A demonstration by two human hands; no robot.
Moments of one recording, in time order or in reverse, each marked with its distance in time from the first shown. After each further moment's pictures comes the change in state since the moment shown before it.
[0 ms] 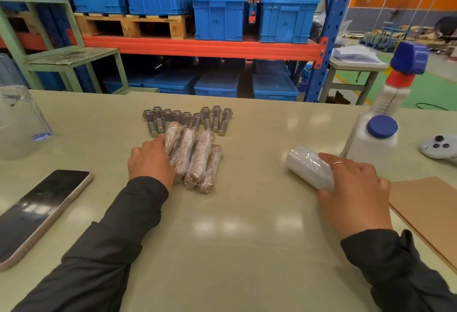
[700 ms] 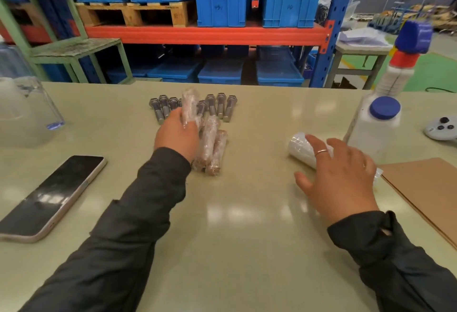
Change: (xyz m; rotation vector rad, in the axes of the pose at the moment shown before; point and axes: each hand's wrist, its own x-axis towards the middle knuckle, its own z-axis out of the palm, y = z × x) left_hand -0.021 0.045 -0.036 -0.625 -0.014 -0.019; right_hand -0.019 -0.023 -0.006 -0.081 -0.122 -0.017
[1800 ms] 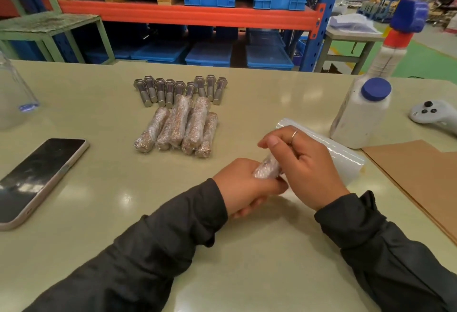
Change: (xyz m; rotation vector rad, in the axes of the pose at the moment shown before) left_hand -0.087 0.012 0.041 -0.285 -0.977 -0.052; right_hand -0.012 -0.030 -0.007 1.041 0.000 -0.241
